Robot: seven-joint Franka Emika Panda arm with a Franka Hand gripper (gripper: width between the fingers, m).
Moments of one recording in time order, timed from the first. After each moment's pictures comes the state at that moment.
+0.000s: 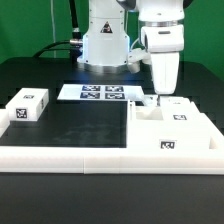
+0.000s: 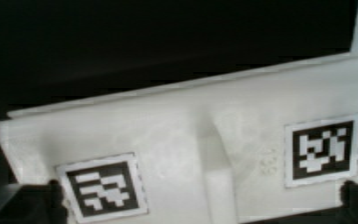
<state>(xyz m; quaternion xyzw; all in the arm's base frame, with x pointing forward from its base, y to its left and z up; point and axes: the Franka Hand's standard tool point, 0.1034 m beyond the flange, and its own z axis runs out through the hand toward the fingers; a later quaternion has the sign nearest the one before) 0.402 0.102 0.019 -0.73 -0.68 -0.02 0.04</state>
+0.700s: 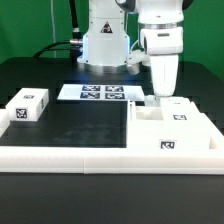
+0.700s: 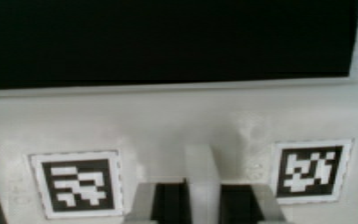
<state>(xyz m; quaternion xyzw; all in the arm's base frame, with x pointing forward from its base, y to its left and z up) 0.402 0.102 0.016 -0.73 -0.68 -0.02 0.04</state>
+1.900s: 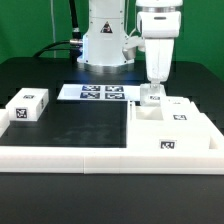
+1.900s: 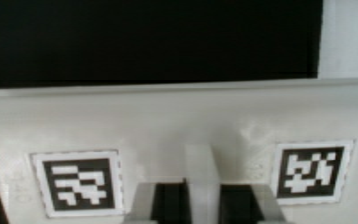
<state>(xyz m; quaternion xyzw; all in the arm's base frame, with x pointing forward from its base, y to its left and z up) 0.408 0.086 0.052 -0.75 -0.66 0.00 0.02</state>
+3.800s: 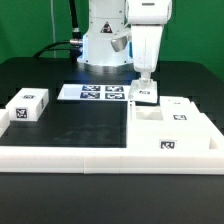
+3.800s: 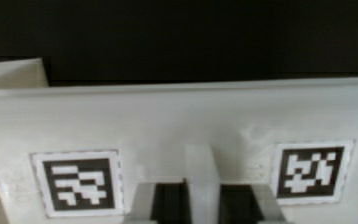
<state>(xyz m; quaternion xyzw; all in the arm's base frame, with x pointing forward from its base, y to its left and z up) 0.439 0.062 0.066 -0.76 -0.65 -0.01 0.01</state>
